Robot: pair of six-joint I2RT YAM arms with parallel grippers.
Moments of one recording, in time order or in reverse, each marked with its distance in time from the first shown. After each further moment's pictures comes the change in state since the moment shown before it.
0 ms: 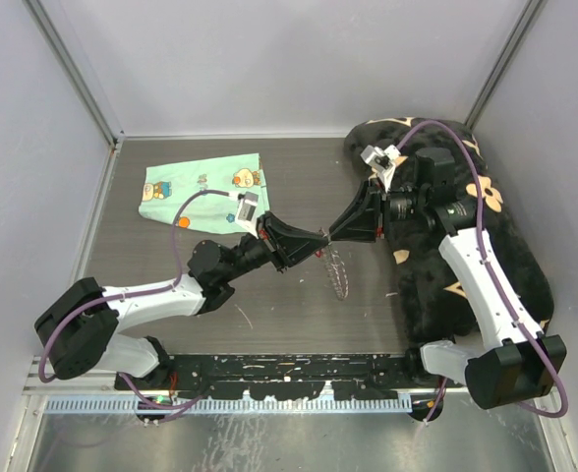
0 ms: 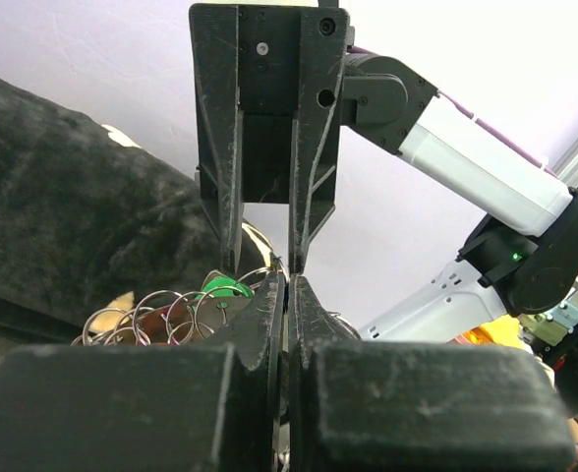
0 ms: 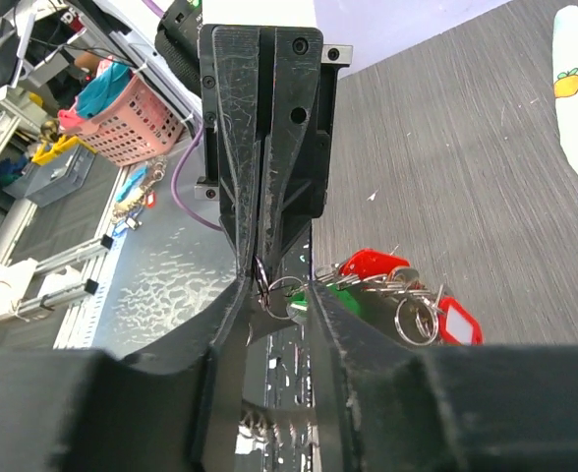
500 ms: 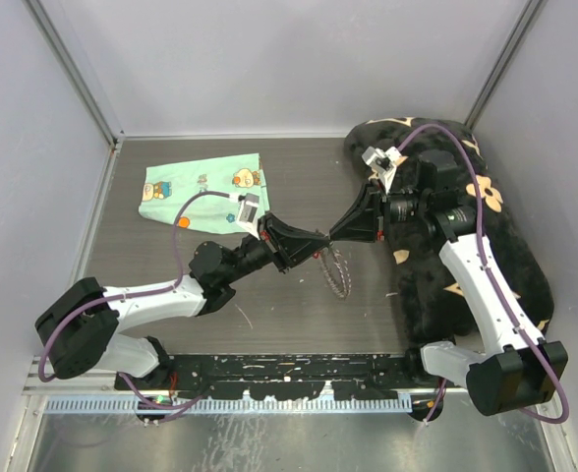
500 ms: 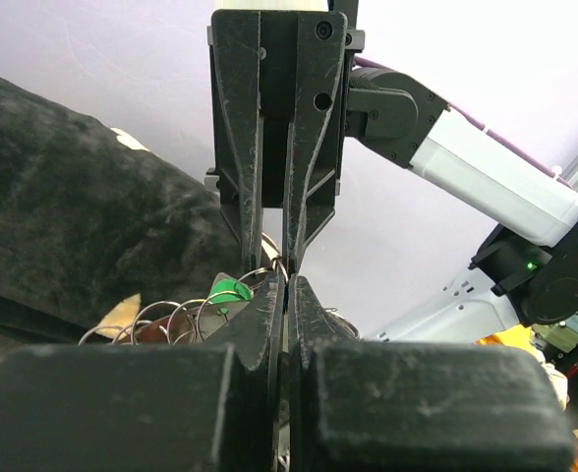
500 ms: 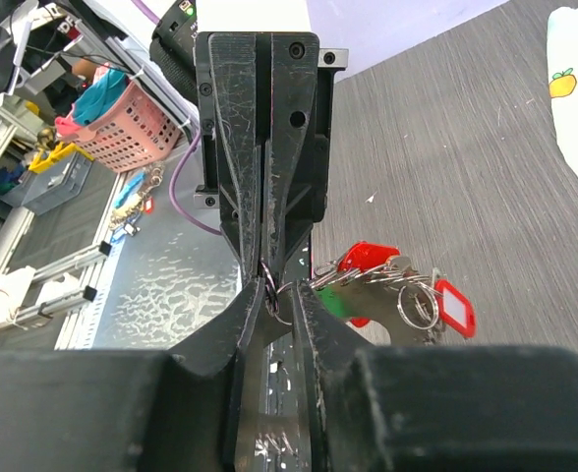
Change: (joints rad) left arm -0.018 0.002 0.000 -0.003 -0.031 0.023; right arm 0.002 -0.036 -0.048 0.108 0.018 0.099
